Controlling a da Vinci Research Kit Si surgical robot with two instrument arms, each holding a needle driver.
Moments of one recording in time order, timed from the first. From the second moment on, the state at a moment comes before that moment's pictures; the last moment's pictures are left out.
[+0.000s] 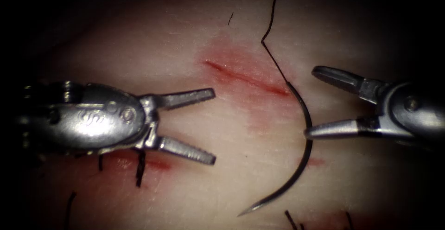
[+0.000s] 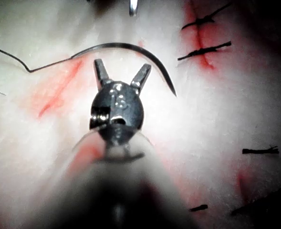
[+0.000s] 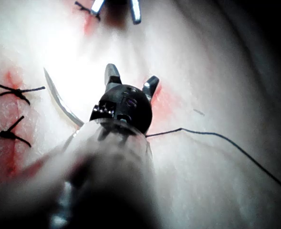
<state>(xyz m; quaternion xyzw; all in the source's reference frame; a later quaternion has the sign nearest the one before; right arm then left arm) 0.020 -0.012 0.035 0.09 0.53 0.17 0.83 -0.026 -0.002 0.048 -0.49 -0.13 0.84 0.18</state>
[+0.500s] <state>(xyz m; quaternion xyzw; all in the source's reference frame) 0.019 -0.012 0.034 0.08 0.50 0.18 0.84 -0.032 -0.006 0.050 -0.40 -0.12 0.88 0.21</state>
